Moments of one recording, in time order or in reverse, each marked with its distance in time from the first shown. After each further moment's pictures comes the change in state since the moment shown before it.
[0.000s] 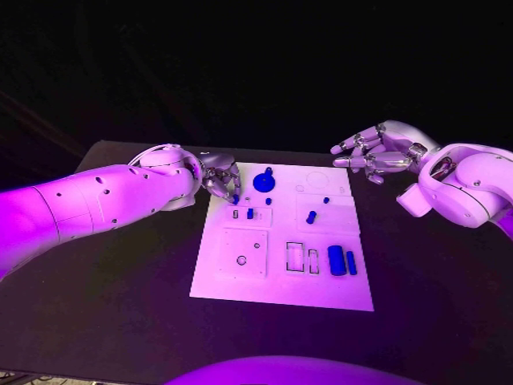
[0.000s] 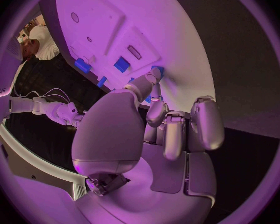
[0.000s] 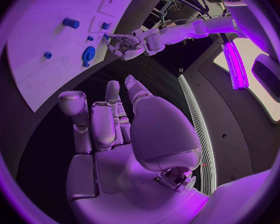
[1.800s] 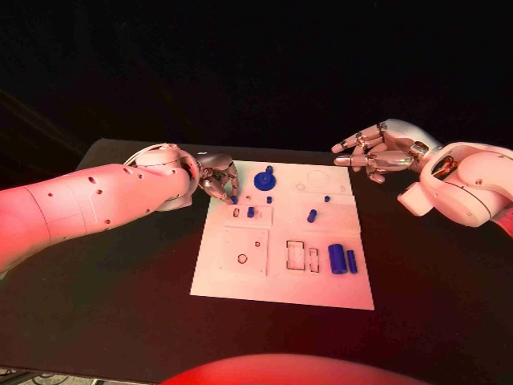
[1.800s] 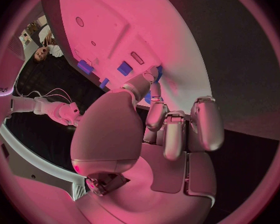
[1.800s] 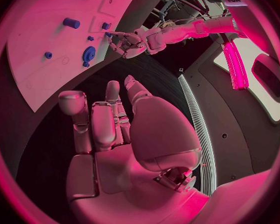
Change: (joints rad) left arm -0.001 -0.034 0.000 0.042 0.000 0.012 -0.005; left_hand -0.025 -0.025 -0.021 -0.004 0.000 0.000 0.000 0.012 0.016 0.027 0.002 0.041 0.040 0.000 0.000 0.000 0.000 0.000 0.004 0.004 0.011 0.000; right arm -0.001 -0.001 0.000 0.000 0.000 -0.001 0.000; right_hand 0.005 0.005 -0.003 -0.003 0.000 0.000 0.000 0.004 0.000 0.000 0.000 0.000 -0.002 0.000 0.000 -0.004 -0.004 0.000 0.000 0.000 -0.004 -0.005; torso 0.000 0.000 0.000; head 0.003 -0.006
